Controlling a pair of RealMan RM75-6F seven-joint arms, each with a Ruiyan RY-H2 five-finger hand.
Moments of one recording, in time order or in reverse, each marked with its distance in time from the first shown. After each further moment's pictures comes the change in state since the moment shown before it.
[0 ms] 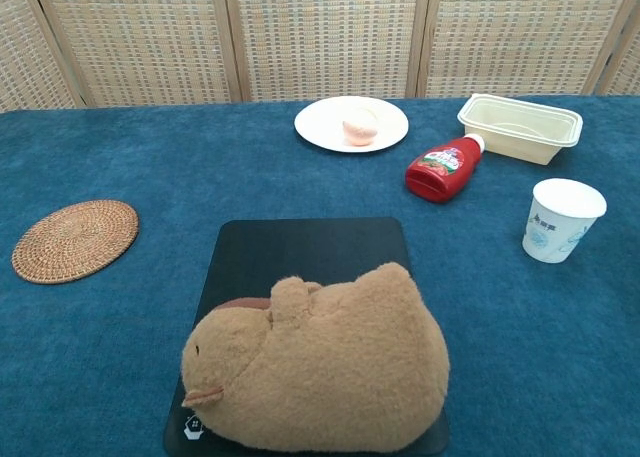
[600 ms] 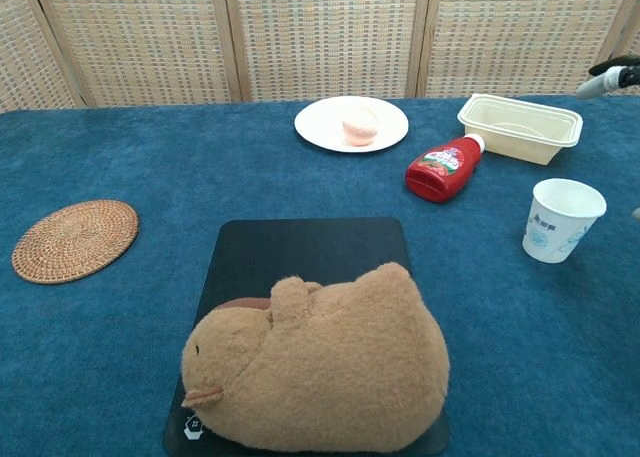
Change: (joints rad) left arm -0.002 0.001 -0.001 -0.001 -0.003 -0.003 -0.005; right arm 0.189 0.041 0.088 -0.123 0.153 -0.322 -0.118
